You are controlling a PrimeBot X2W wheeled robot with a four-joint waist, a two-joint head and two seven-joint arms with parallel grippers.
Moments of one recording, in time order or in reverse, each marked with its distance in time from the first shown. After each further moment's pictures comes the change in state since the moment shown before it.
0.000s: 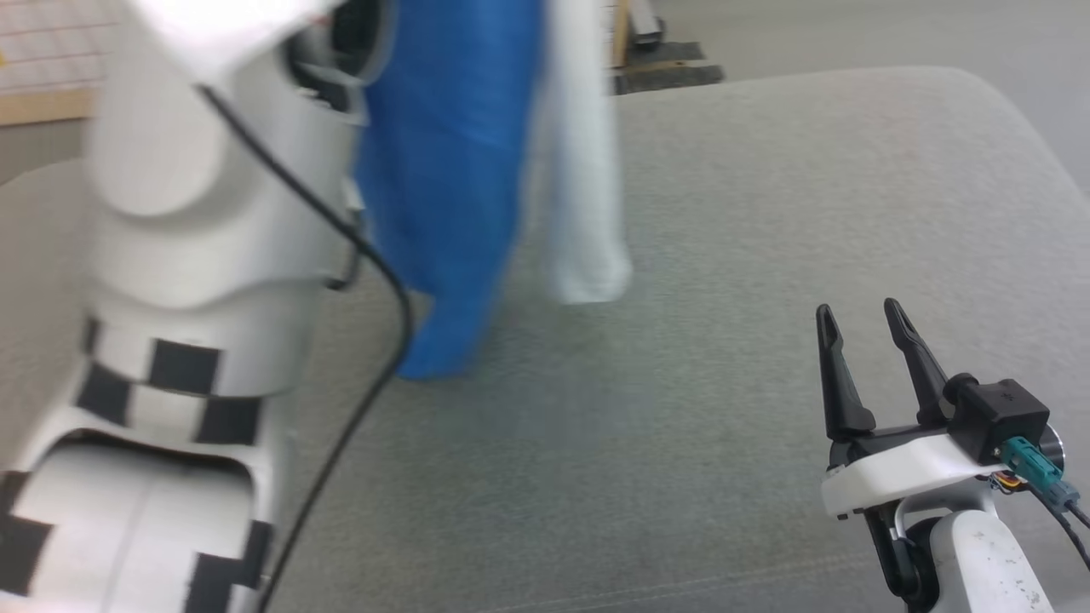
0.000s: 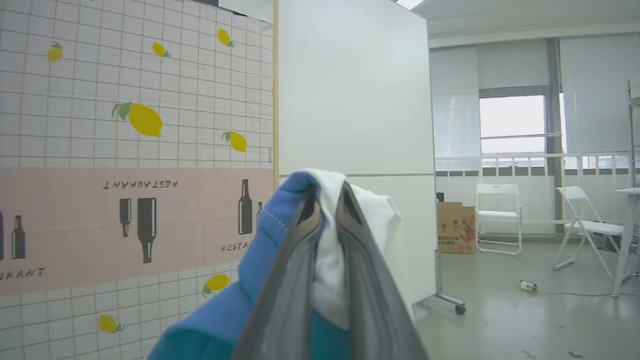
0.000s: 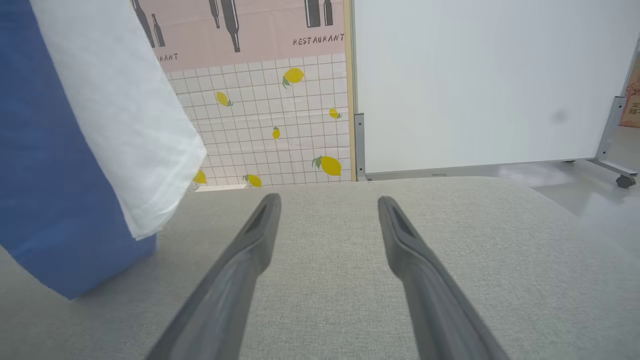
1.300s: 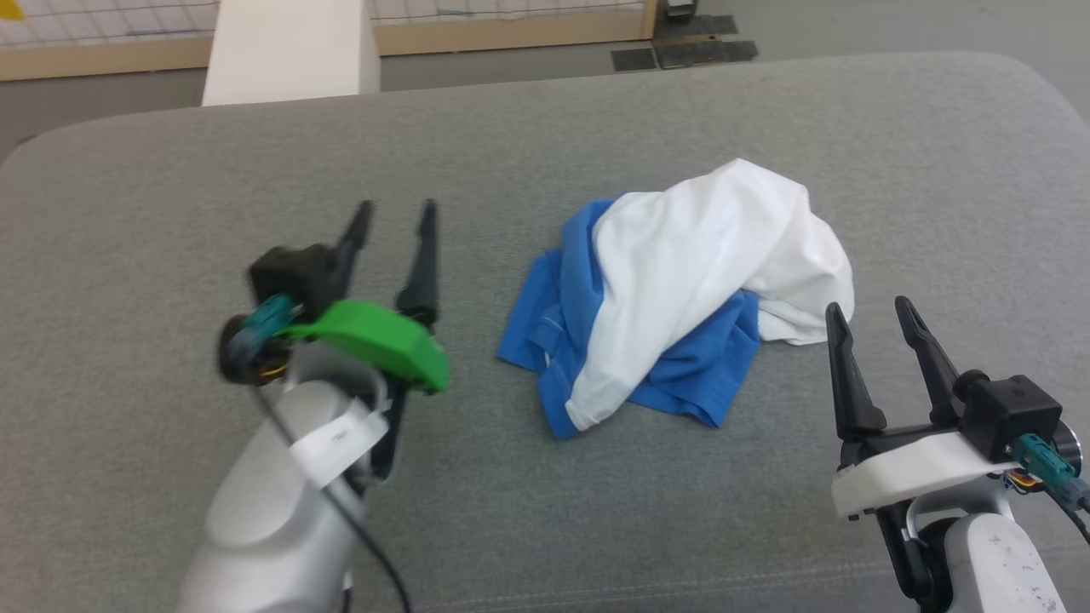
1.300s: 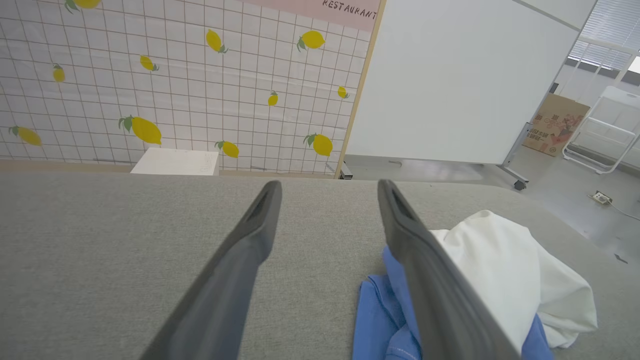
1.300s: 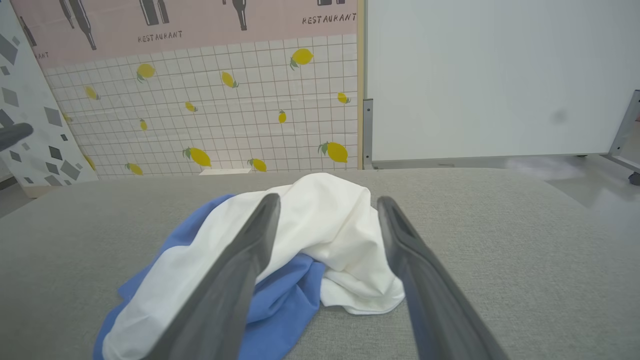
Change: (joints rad) left arm 0.670 0.072 -0.099 0.106 -0.061 0.107 -0.285; right arm 0.019 0.000 -0.016 -0.064 -0.019 0.000 0.057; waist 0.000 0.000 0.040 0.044
